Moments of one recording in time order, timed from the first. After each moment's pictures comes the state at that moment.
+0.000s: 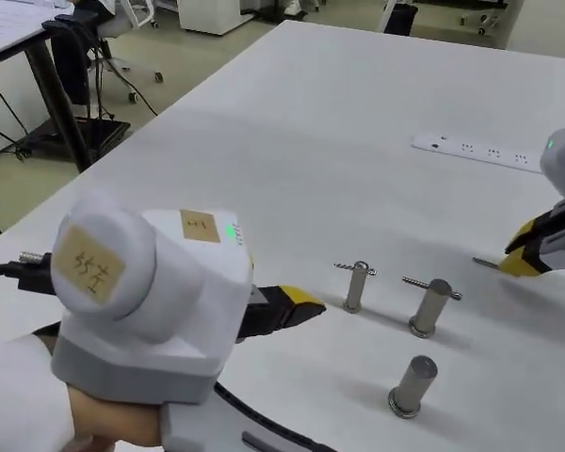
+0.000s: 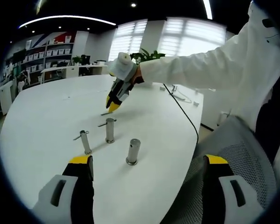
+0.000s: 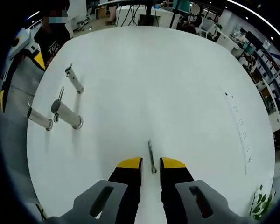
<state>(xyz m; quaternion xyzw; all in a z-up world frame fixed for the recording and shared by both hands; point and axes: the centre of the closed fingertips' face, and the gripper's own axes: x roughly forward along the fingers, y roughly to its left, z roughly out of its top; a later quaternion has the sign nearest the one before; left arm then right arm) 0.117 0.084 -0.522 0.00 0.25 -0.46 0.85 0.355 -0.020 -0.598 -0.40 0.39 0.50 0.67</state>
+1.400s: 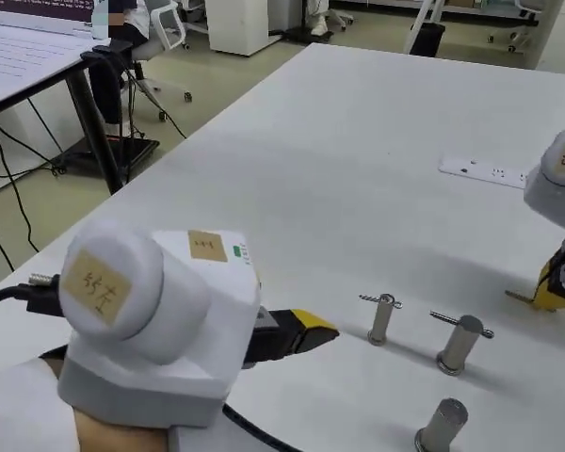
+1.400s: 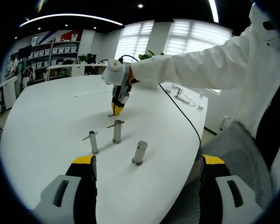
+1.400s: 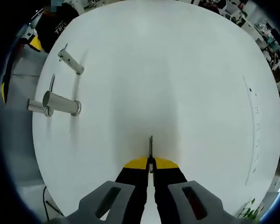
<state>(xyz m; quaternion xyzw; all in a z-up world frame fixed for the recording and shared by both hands) 0.123 0.096 -0.514 -0.01 0.26 -0.44 0.86 0.361 -0.026 -0.618 -0.47 0.47 0.51 0.54</state>
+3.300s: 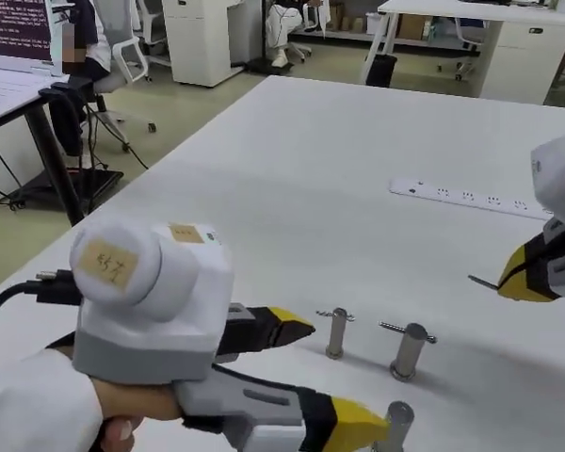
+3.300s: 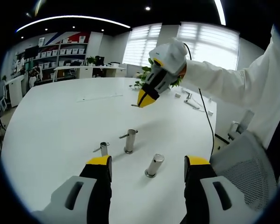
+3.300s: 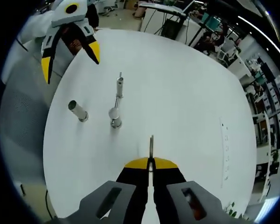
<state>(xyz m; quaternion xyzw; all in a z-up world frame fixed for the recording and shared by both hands) 0.165 0.095 -0.510 -0.03 0.25 -0.41 0.88 0.292 -0.014 -0.522 -0.48 0.30 0.54 0.62</state>
